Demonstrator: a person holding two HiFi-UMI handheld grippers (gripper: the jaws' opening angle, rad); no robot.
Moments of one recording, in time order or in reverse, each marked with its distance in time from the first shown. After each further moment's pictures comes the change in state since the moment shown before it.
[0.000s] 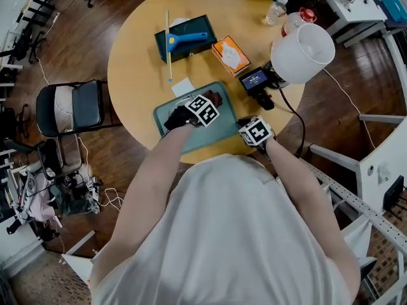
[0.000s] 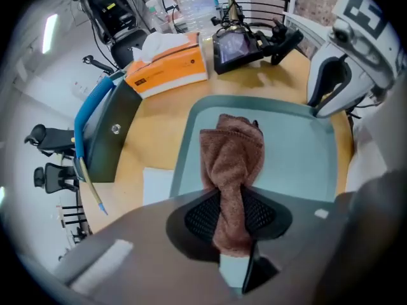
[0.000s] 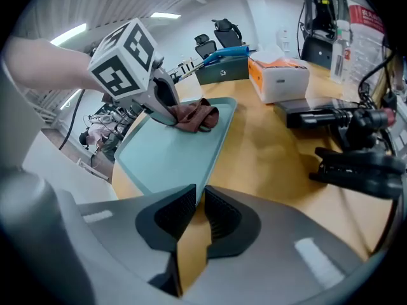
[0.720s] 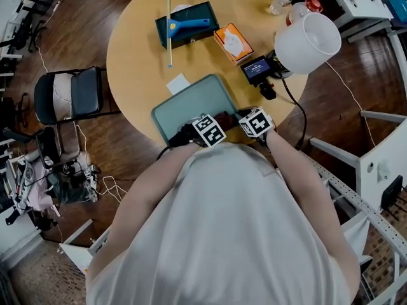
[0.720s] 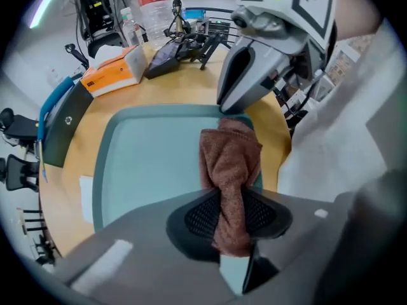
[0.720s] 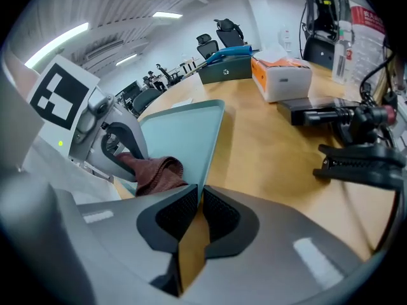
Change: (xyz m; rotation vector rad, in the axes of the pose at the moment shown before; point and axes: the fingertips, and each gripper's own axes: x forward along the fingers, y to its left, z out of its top) left arm -0.024 -0.145 -0.012 0.022 -0.113 -0.258; right arm 0.000 0.006 -0.003 -0.008 0.005 0.002
